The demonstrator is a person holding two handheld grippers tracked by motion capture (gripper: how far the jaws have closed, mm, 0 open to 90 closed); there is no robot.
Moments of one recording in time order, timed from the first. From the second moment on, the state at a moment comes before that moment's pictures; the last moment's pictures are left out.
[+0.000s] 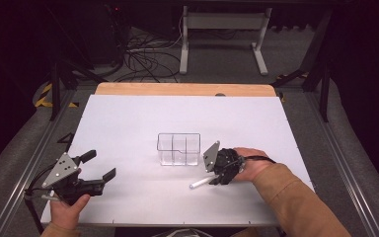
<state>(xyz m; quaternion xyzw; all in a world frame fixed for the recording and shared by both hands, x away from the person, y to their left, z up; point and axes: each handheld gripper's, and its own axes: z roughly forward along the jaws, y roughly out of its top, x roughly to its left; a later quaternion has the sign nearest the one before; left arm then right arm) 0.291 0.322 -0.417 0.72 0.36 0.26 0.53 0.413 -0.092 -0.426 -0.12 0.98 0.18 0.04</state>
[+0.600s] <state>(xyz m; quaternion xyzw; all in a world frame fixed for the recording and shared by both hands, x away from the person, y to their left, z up) 0.293 0.320 -0.416 0.73 0.35 0.26 0.53 0.414 -0.089 -0.436 -0.14 0.98 0.14 0.04</state>
